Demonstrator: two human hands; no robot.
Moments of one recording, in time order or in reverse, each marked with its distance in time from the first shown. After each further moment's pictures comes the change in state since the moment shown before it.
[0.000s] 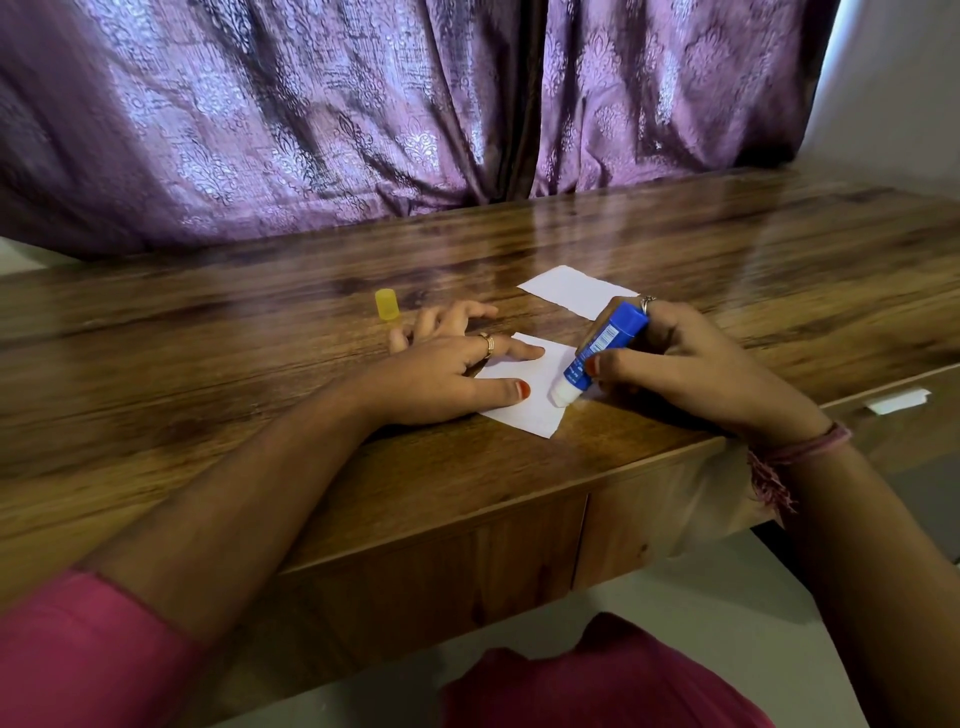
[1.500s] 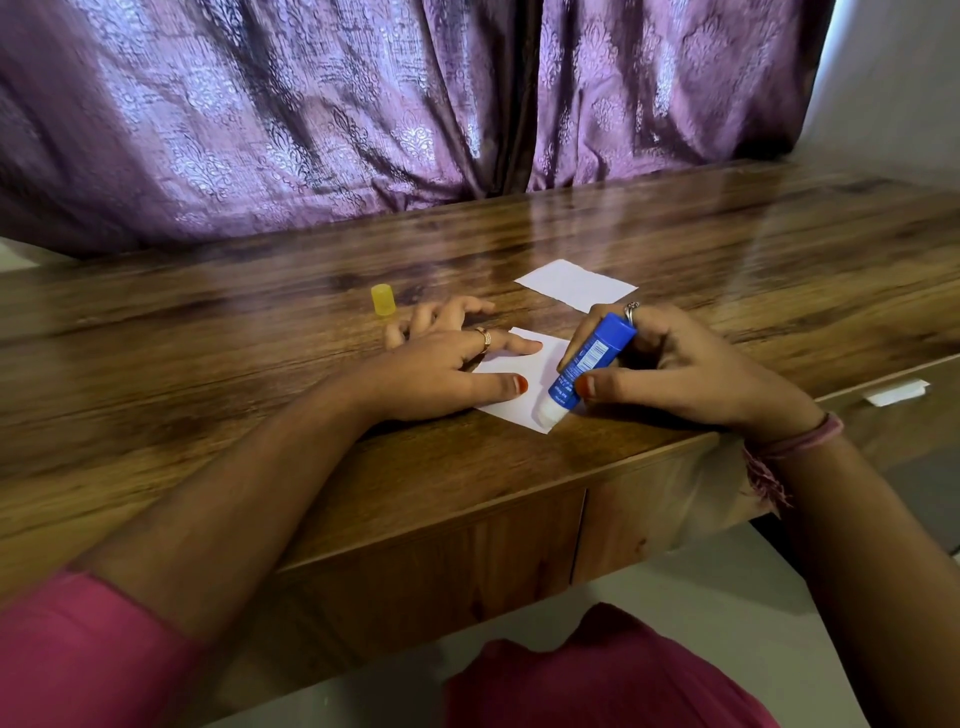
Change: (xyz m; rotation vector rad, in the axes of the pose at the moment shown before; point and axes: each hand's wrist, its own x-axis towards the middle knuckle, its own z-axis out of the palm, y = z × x) left_hand 0.000 -0.001 0.001 -0.006 0.013 0.009; right_hand -0.006 -0.013 0.003 -0.077 -0.169 -0.098
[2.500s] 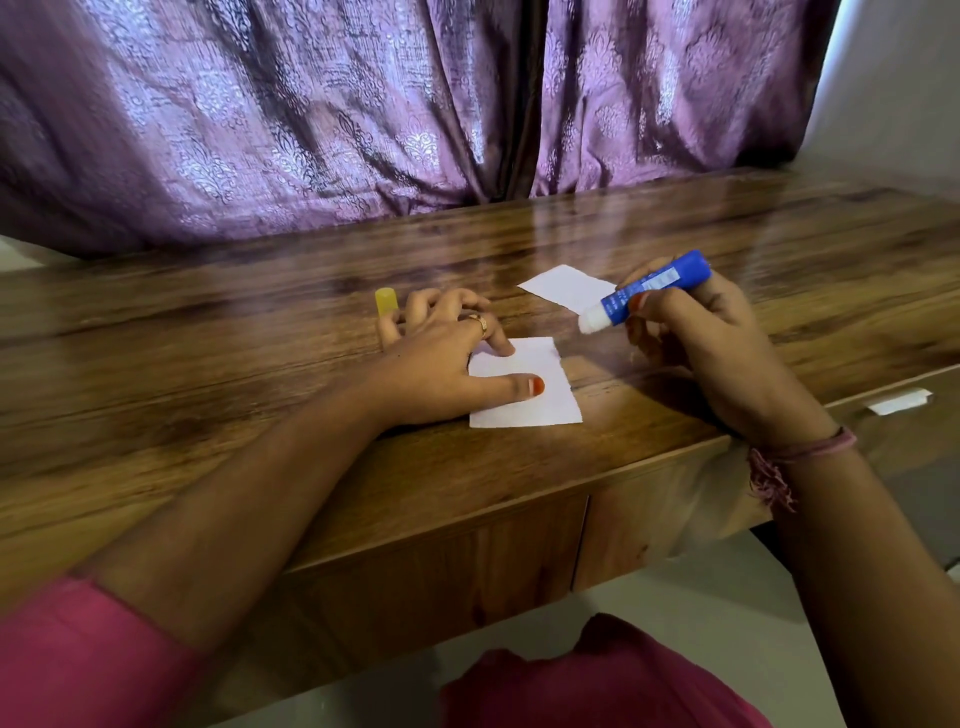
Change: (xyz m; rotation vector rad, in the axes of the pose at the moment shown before) left_hand 0.002 -0.002 0.004 0.063 0.204 -0.056; right_hand 0.007 0.009 -0.004 0.301 0.445 0.006
